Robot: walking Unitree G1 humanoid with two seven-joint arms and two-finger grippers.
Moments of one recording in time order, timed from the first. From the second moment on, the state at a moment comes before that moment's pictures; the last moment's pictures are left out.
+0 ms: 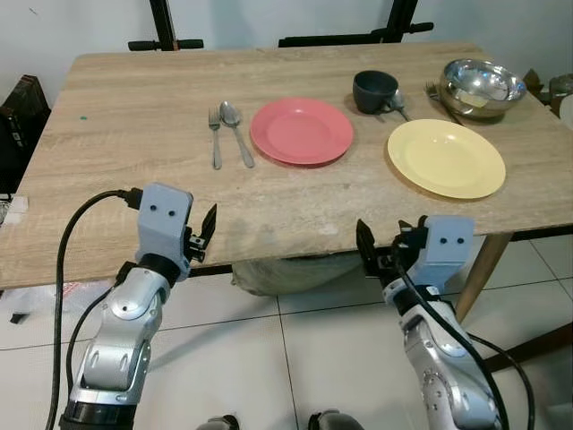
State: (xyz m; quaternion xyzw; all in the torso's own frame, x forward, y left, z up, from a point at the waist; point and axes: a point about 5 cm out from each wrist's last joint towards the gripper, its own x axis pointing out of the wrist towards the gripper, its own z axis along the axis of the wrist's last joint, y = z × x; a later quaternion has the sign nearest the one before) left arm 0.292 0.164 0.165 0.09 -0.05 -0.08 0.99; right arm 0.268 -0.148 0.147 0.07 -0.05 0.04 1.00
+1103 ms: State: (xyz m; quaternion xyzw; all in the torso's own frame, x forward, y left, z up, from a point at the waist) left arm 0.292 0.163 0.165 0.09 -0.05 -0.08 0.99; right arm 0.268 -0.149 0.147 0.06 -0.05 0.04 1.00
